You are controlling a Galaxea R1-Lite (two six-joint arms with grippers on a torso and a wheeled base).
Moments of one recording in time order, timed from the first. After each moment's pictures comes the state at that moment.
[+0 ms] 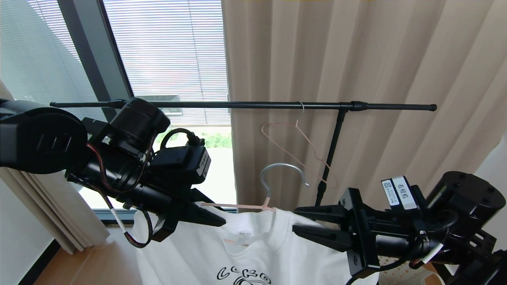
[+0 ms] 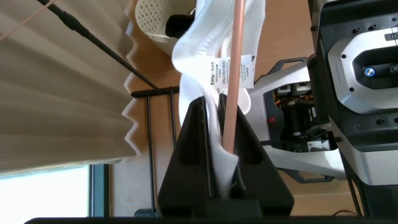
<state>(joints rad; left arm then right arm) -0.42 1.72 -1.26 0.57 -0.76 1.11 0.56 1.82 -0.35 -1.49 0.85 -0.12</state>
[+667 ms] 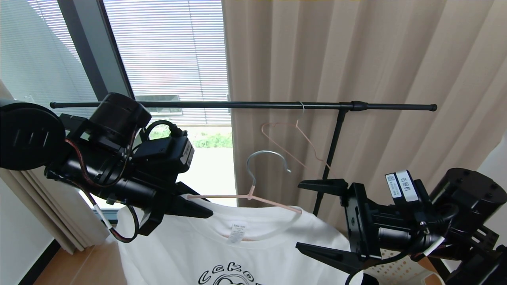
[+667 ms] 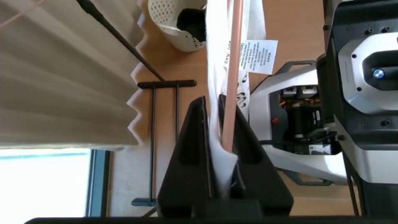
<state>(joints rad) -0.35 1.68 -1.25 0.57 -0.76 1.07 0.52 1.82 -0.35 -1.49 0.84 -0.12</state>
